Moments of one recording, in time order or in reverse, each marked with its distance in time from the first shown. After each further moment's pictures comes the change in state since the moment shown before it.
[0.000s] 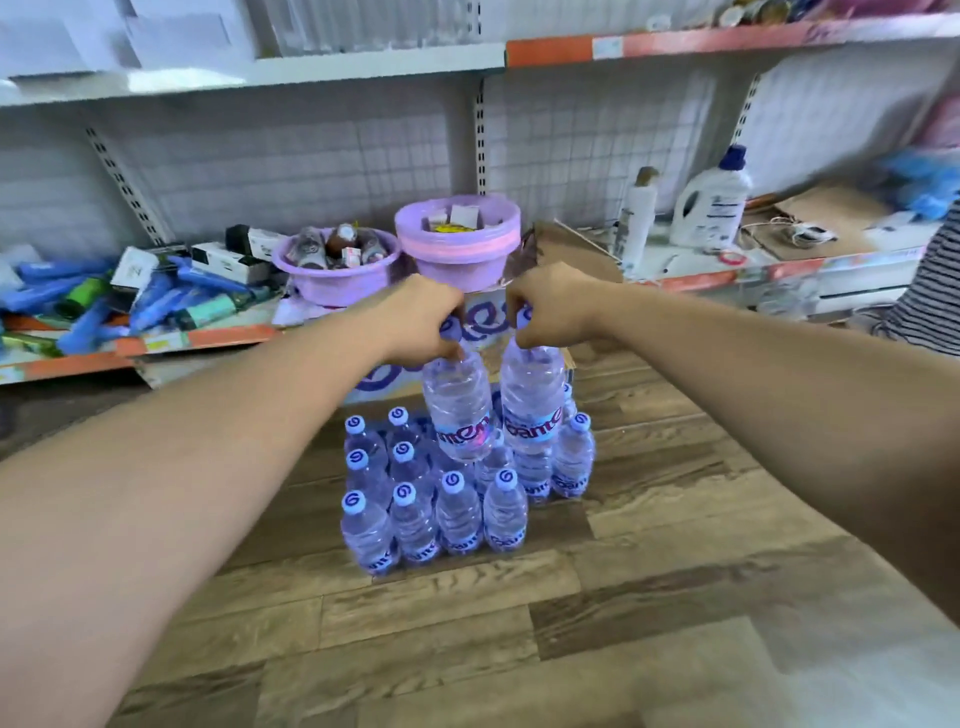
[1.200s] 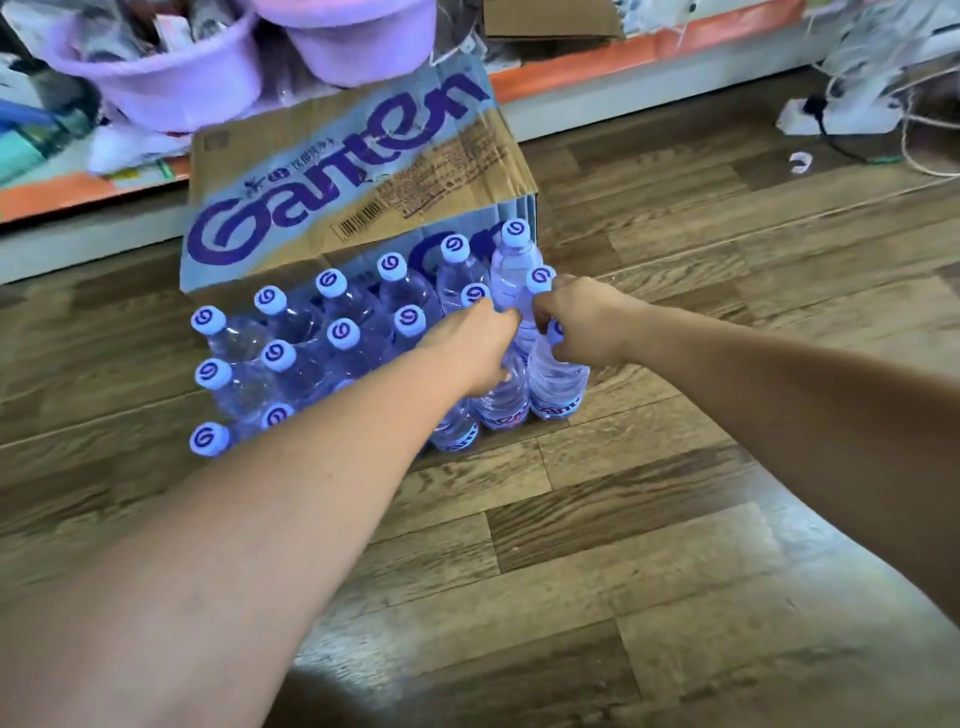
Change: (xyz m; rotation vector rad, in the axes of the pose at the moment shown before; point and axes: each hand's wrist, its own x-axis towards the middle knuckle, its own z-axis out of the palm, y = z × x) left_hand 0.108 0.103 0.247 -0.018 -0.382 0.024; right_hand 0.017 0.162 0.243 0.094 -0.290 0.094
